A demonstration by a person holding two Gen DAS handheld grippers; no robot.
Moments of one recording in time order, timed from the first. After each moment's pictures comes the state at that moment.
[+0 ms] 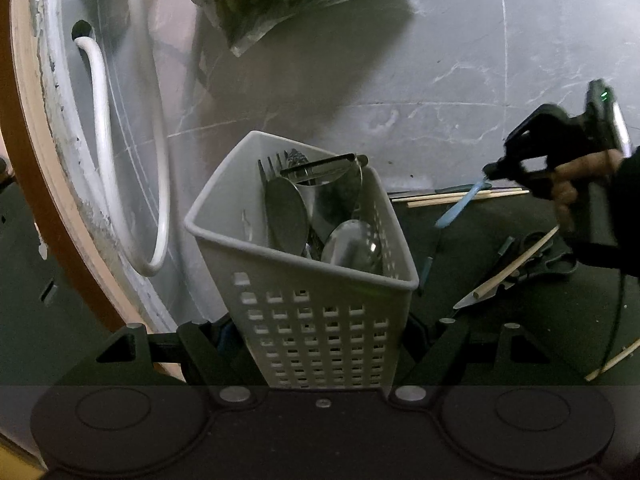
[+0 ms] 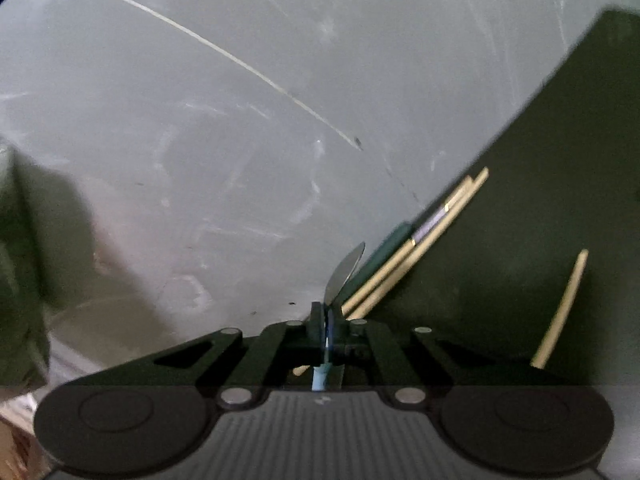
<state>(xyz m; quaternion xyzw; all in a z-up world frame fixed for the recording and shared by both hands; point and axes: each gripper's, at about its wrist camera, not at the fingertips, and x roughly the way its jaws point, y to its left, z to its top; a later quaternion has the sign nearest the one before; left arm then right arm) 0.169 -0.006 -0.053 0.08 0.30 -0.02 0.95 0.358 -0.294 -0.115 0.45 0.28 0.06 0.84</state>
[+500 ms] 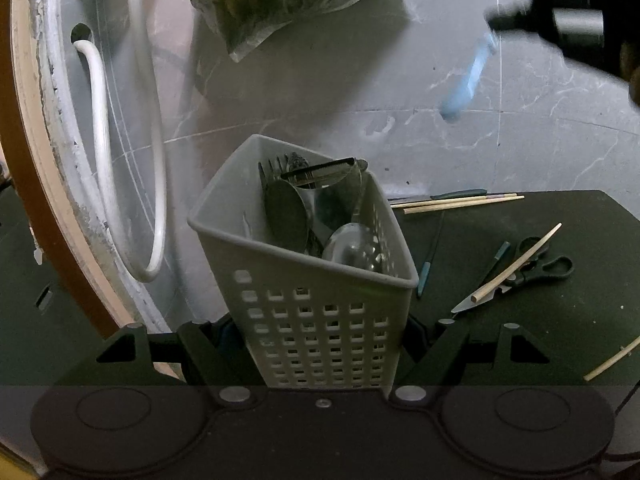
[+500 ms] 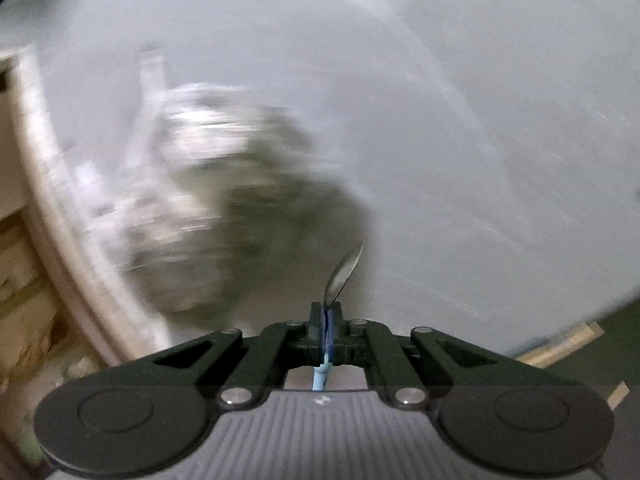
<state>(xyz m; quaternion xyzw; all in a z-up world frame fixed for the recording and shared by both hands) 0.166 -0.001 -0.055 0.07 0.29 -0.03 0.95 0.242 -0.263 0.044 0.28 0.11 0.24 0.92</state>
